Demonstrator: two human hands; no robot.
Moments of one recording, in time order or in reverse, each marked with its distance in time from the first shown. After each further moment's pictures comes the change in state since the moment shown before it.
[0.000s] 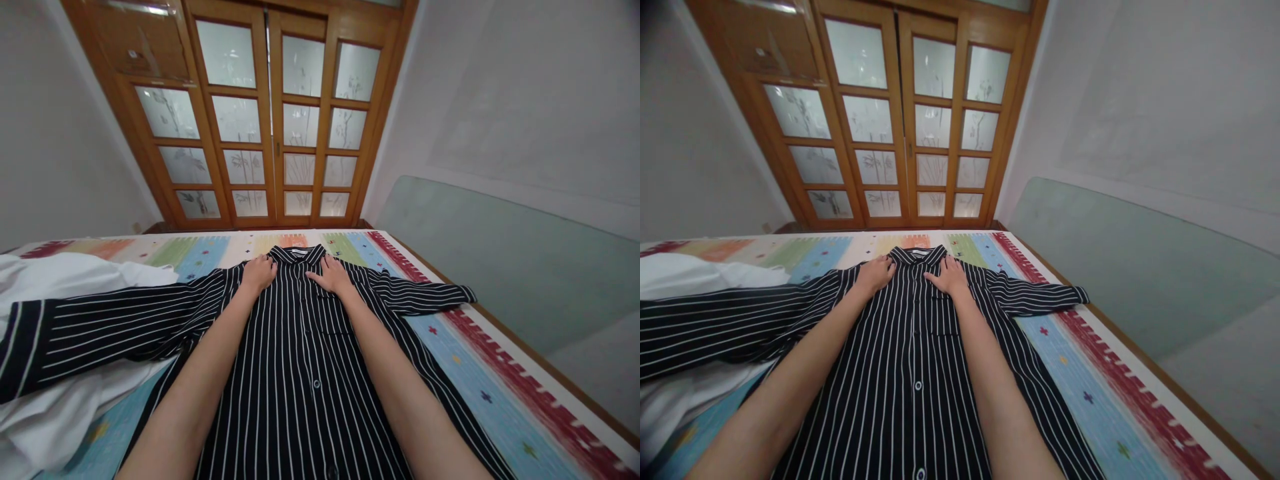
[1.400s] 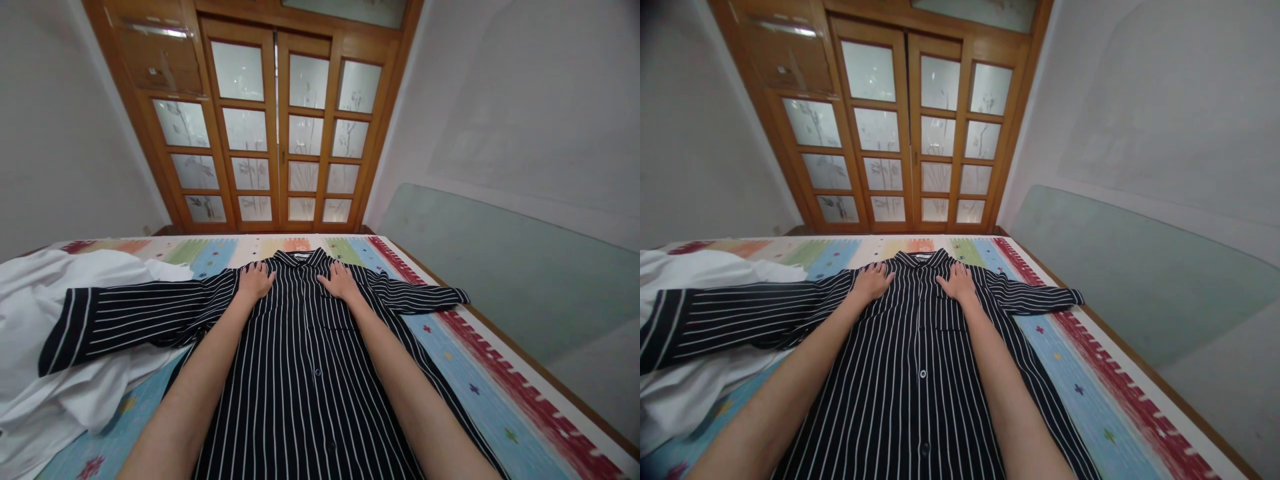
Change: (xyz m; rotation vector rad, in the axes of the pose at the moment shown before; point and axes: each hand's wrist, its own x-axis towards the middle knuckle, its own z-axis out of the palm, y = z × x) left_hand -0.039 -0.006 -0.022 -0.006 -0.095 -0.130; right_hand -0.027 0.002 -0.006 -0.054 -0.007 0.099
